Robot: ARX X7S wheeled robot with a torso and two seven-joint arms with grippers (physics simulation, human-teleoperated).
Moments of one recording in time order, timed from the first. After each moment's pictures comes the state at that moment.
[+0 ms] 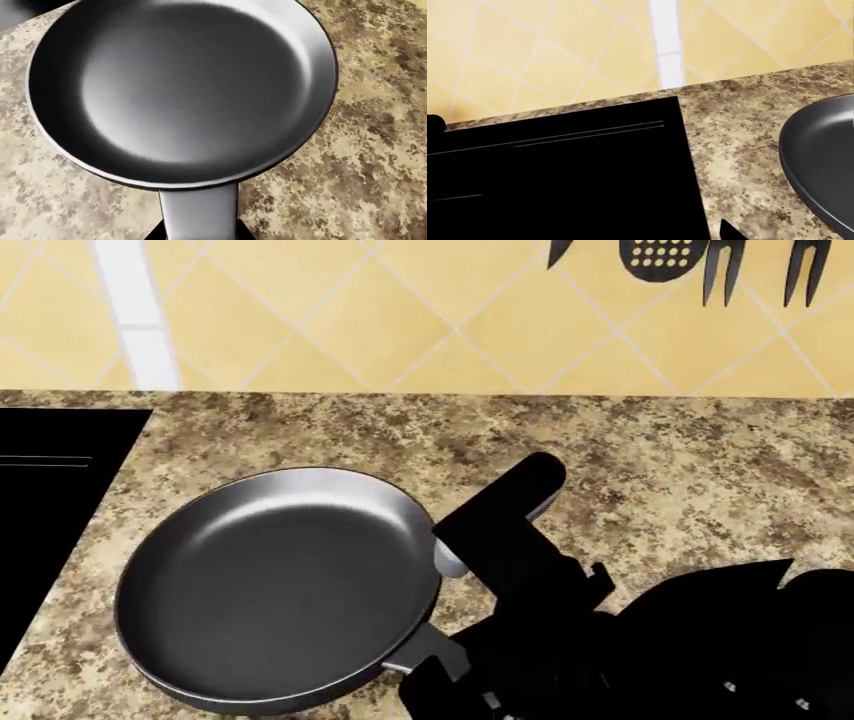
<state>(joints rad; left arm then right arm) -0.33 -0.81 -0.40 0.60 -0.88 -1.28 -0.14 1.16 0.66 -0.81 -0.14 1.25 1.23 0.00</state>
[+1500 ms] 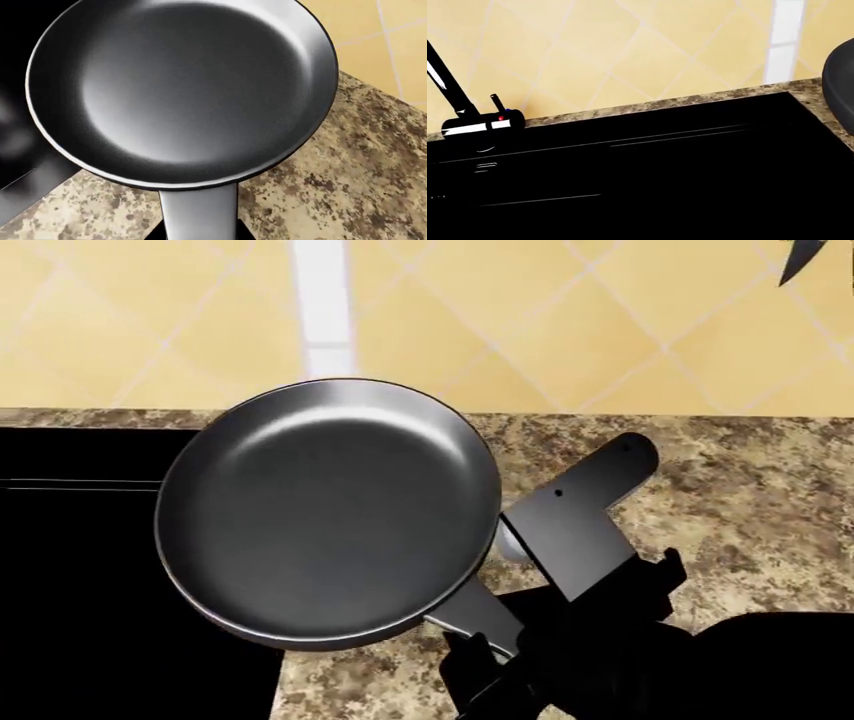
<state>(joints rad) -0.31 -0.81 -0.42 0.61 -0.93 -1.28 -0.18 1.06 0.80 -0.67 -0.32 1.37 1.14 0.21</state>
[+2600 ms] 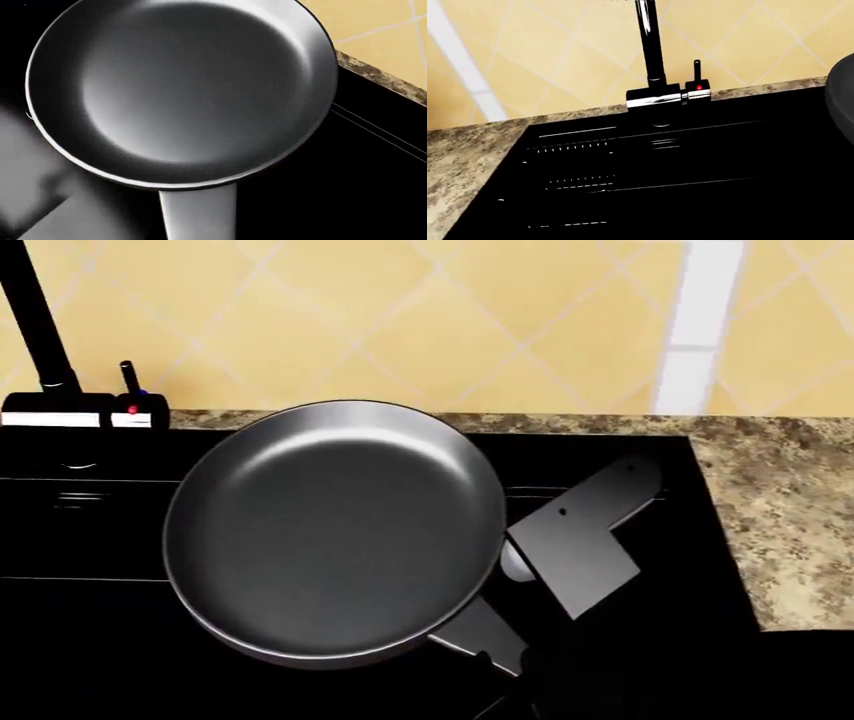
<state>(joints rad) -0.27 -0.82 -0.47 0.64 -0.97 -1.28 -0.20 1.04 0.82 -0.67 -0.33 1.43 1.14 0.26</state>
